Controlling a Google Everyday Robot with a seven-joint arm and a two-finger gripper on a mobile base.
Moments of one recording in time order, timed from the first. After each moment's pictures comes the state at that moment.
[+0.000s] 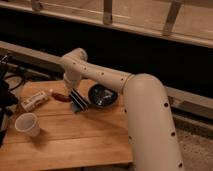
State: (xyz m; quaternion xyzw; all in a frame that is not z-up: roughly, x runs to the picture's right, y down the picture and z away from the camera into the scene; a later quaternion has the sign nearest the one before) arm -0.203 0.009 0.859 -0.32 -0.01 0.39 0.86
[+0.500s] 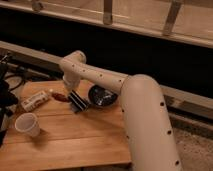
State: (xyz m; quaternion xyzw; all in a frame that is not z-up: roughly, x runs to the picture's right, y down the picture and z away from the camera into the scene) arm -0.211 0.020 0.871 -0.32 -0.01 0.38 0.87
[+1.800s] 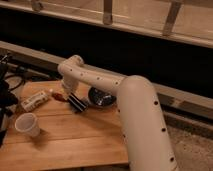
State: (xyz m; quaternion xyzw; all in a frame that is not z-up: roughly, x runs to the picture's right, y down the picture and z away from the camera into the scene) arm -0.223 0.037 0.890 -0.32 -0.02 0.36 0.88
